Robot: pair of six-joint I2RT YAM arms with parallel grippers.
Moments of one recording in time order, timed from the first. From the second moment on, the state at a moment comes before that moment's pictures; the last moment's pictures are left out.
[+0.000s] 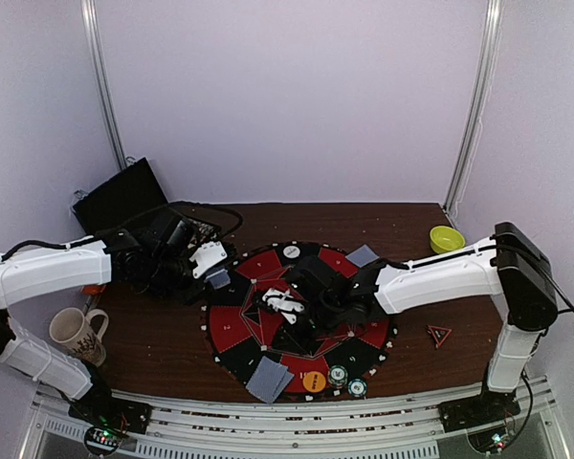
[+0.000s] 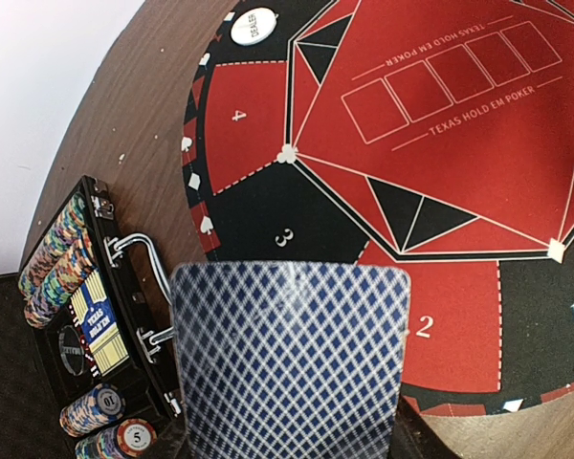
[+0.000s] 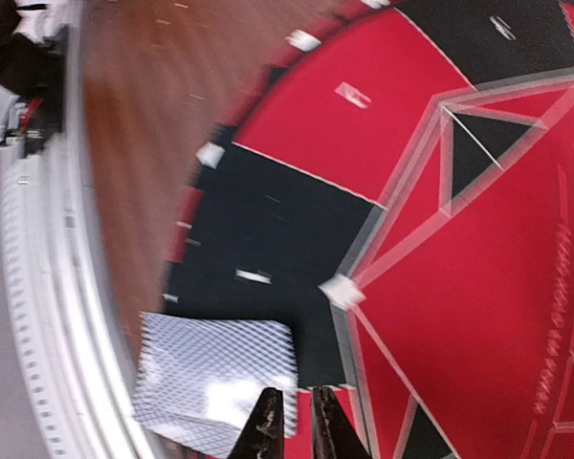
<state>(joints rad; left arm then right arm) -0.73 1.33 0.96 -0.55 -0.15 0.40 1.10 1.84 1.19 -0.24 -0.27 0.12</state>
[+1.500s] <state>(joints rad) -0.73 1.33 0.96 -0.55 -0.15 0.41 1.15 1.90 1.13 -0.30 -0.16 0.13</state>
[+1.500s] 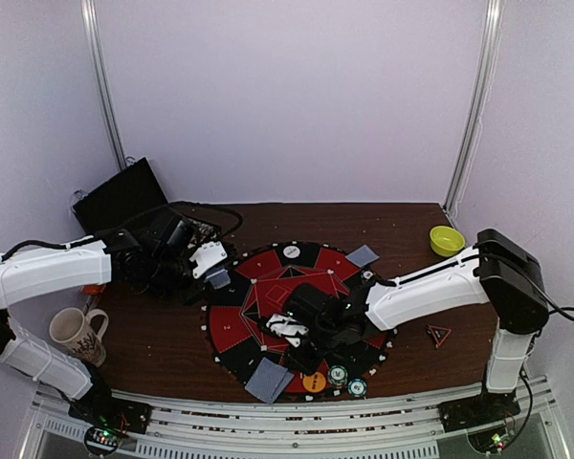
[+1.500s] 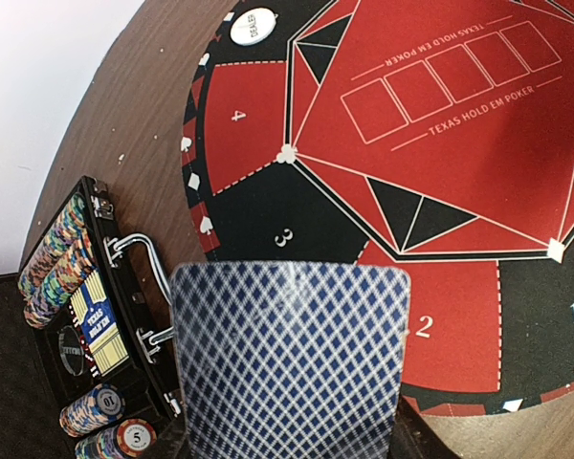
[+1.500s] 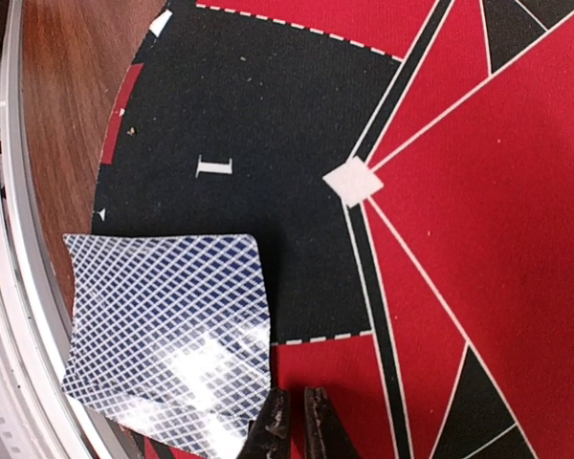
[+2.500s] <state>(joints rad) -0.73 1.35 1.03 -0.52 -0.01 0.52 0.79 2.06 1.45 0.23 -0.69 0.61</state>
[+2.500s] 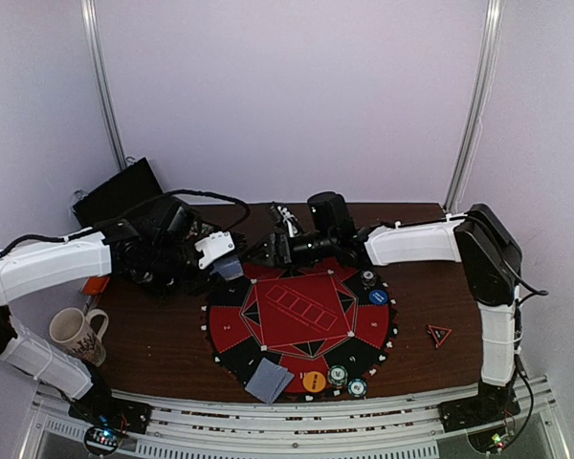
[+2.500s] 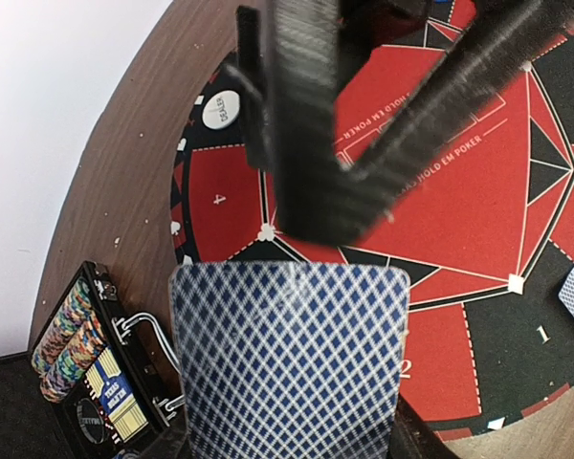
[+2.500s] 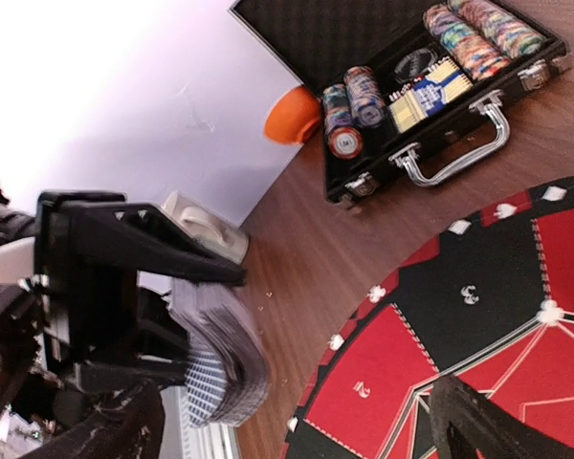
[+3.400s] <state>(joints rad) -0.73 1.38 1.04 -0.53 0.00 0.58 0.84 2.17 1.60 0.11 -0.66 0.52</state>
